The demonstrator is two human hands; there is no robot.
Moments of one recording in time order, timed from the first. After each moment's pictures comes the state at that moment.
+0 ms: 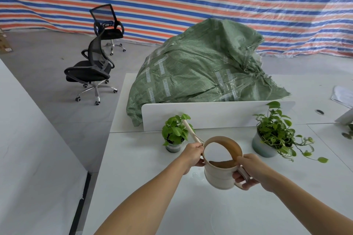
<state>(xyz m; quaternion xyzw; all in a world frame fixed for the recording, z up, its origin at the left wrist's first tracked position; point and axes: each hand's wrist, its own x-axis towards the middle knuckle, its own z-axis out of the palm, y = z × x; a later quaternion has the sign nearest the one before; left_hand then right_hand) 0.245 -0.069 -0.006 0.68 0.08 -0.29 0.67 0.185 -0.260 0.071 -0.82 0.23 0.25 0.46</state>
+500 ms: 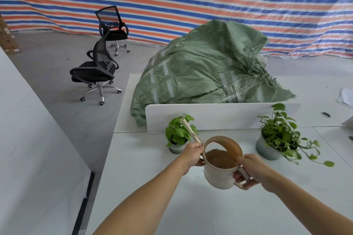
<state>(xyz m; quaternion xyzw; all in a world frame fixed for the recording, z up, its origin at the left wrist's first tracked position) 0.245 -0.057 -0.002 0.68 0.08 -0.27 0.68 0.190 -0.253 0.072 -0.82 0.21 0.25 0.46</state>
